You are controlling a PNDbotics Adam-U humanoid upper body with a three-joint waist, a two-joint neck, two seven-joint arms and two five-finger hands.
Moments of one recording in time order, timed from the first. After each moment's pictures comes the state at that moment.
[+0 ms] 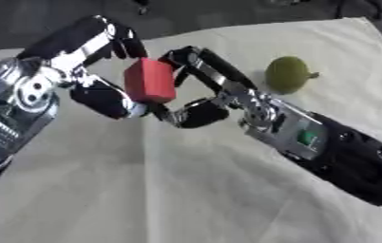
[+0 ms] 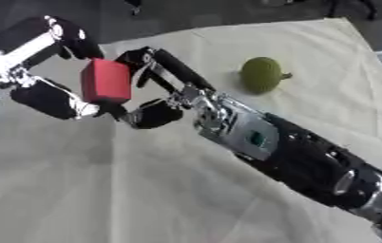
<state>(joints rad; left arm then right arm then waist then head) -1.26 0.25 -0.77 -1.43 -0.29 0.44 -0.19 -0.50 -0.79 0.43 -1.97 0.03 0.21 -0.20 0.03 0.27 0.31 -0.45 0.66</state>
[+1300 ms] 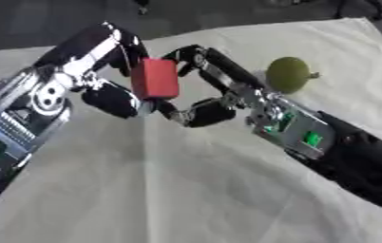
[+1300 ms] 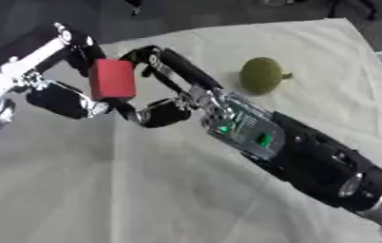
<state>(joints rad) -1.24 0.25 -0.77 -1.39 -0.24 0.43 -0.11 -0.49 -0.80 0.42 -1.96 0.17 0.15 -0.12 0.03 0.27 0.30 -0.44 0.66</state>
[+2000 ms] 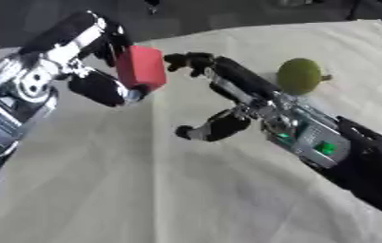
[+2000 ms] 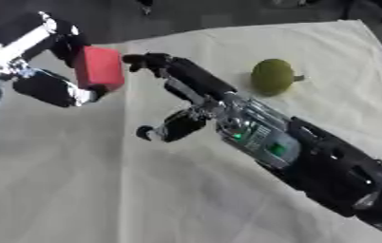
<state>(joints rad) -1.23 0.36 -0.72 -1.39 -0.25 0.45 -0.14 -0.44 -0.80 0.41 -1.98 0.35 0.17 -0.07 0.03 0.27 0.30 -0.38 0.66</state>
